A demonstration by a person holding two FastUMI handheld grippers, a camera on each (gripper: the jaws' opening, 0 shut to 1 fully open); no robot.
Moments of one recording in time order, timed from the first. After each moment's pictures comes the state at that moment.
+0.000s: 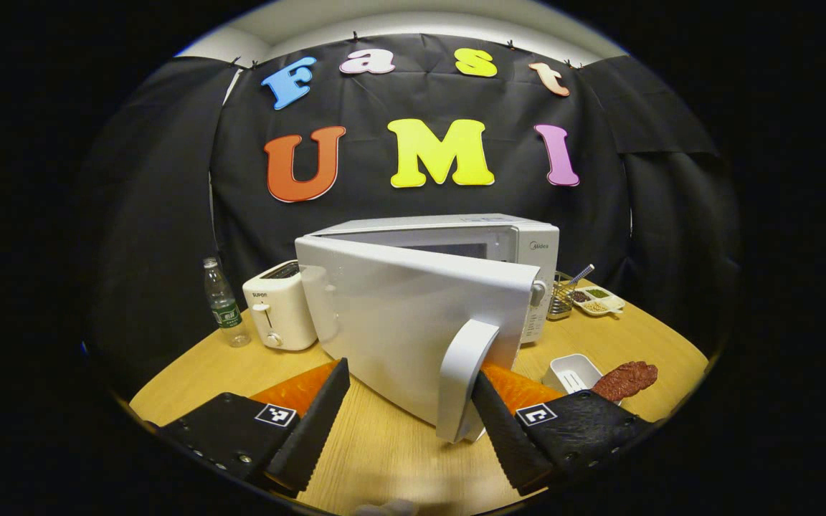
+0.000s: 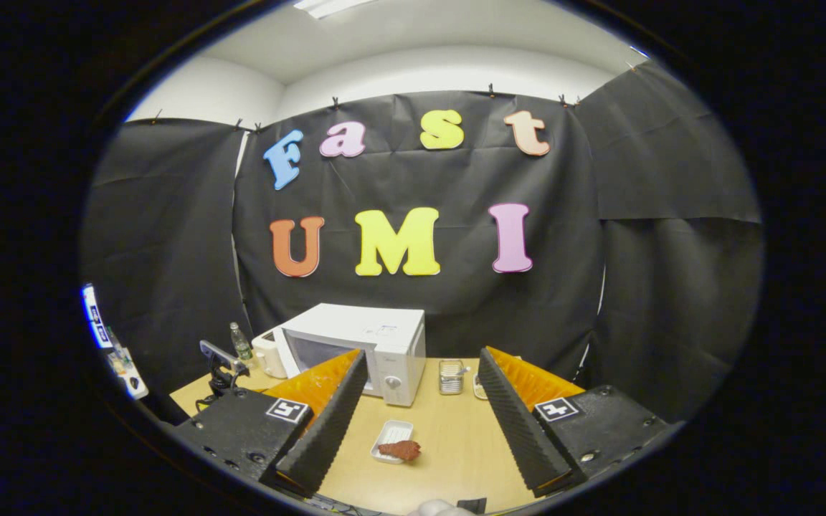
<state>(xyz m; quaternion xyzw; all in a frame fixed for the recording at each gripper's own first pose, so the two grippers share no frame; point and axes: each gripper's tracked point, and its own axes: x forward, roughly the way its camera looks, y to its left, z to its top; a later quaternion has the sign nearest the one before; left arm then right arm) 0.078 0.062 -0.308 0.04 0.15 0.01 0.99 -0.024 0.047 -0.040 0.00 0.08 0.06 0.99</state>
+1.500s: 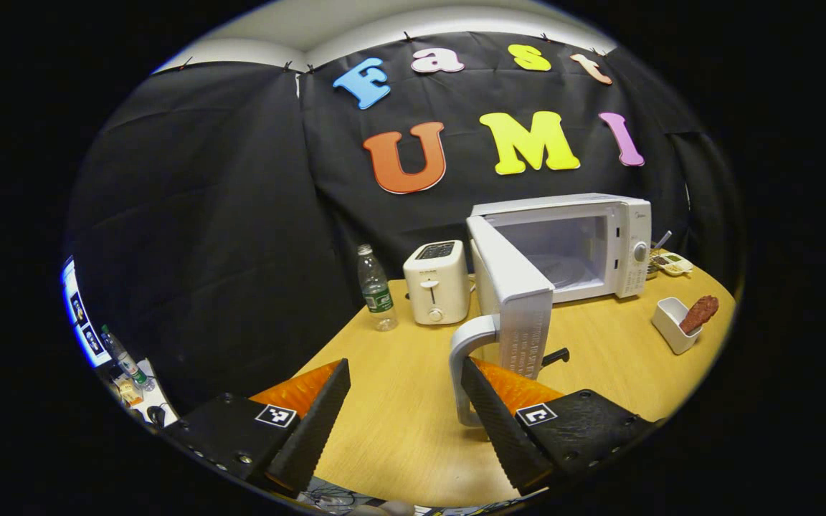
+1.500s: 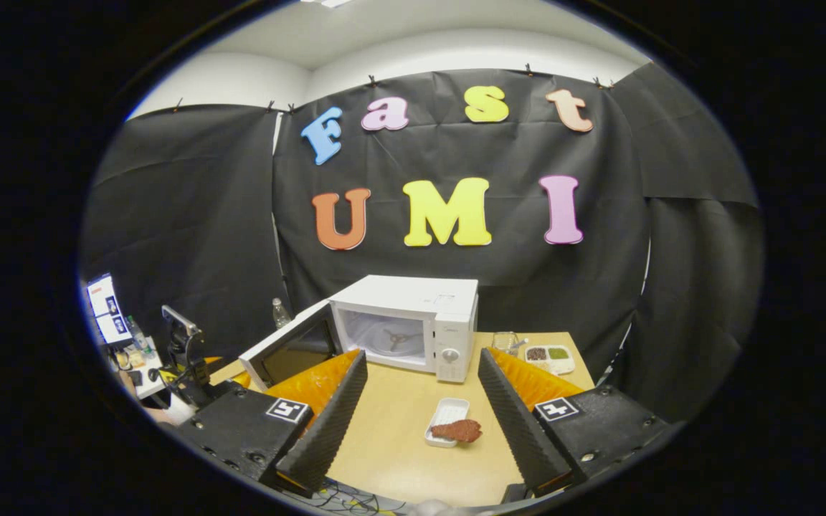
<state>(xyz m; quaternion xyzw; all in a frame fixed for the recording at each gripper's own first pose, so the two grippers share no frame) -0.026 0.287 -0.294 0.08 0.18 0.16 0.97 -0.033 0.139 -0.093 -0.01 0.13 0.13 0.98</state>
